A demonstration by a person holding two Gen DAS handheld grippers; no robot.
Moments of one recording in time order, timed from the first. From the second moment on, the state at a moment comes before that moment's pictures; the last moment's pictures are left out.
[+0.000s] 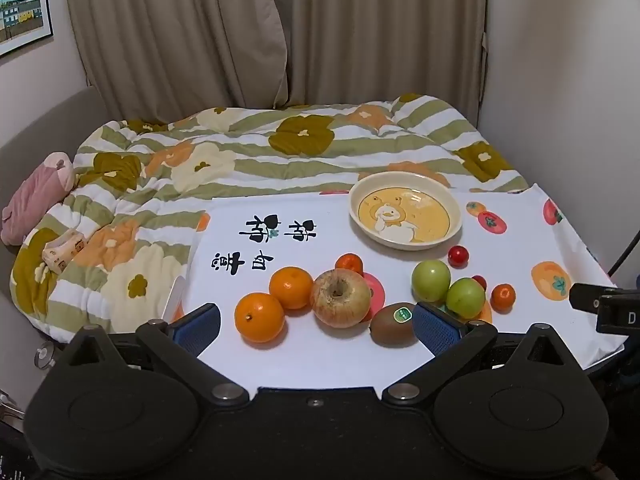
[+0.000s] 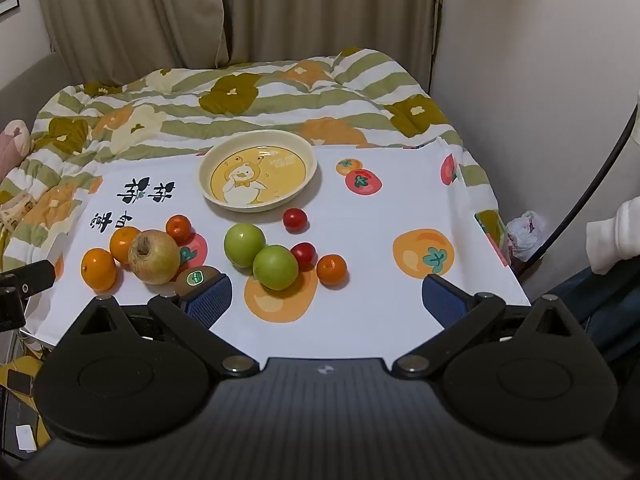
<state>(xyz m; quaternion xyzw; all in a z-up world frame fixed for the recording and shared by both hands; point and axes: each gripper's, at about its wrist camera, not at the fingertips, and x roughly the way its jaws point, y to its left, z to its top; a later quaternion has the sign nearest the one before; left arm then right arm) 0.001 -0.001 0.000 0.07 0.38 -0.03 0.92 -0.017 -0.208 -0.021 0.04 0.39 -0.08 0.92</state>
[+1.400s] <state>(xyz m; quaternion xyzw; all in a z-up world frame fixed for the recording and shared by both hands) 0.003 -0.004 0.003 0.06 0.37 -0.03 0.93 -0.017 -0.212 -0.023 0.04 0.39 -0.08 0.92</state>
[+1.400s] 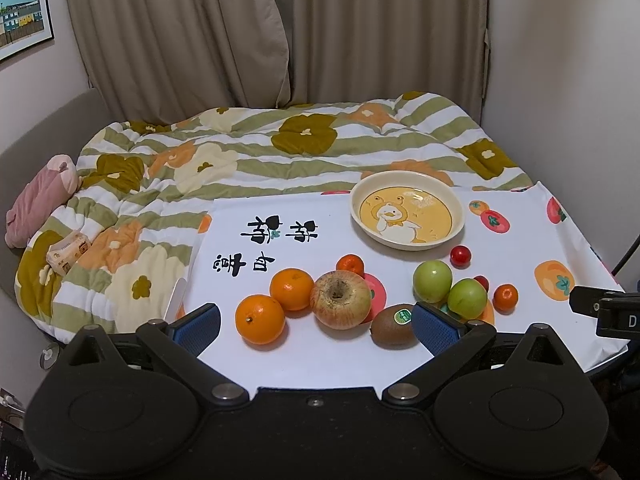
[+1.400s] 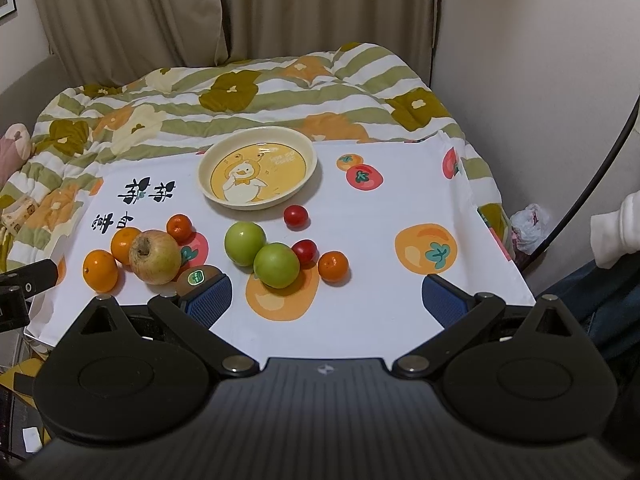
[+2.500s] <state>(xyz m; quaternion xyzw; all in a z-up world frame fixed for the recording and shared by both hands) 0.008 -0.004 0.008 0.05 0.37 -0.02 0.93 -0.009 -0.211 -0.022 0.04 0.39 -0.07 0.92</state>
